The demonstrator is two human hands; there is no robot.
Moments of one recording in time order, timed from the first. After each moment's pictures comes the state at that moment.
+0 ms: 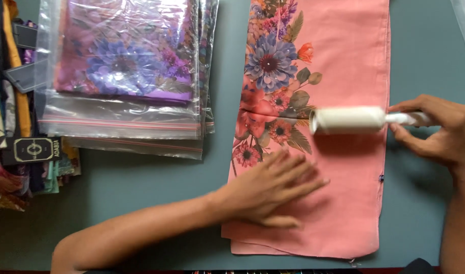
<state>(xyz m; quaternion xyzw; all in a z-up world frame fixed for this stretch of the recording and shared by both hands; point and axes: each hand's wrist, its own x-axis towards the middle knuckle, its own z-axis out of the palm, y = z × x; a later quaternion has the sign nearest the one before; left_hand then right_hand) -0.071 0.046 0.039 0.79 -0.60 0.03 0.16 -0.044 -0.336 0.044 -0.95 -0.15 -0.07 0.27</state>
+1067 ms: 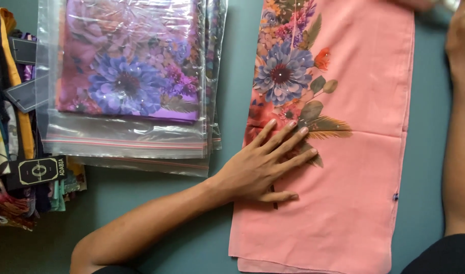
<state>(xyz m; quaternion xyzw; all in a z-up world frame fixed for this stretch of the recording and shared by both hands) -0.012 0.058 0.025 0.84 -0.52 -0.01 0.14 0.203 -0.503 -0.135 -0.90 -0.23 -0.29 0.23</state>
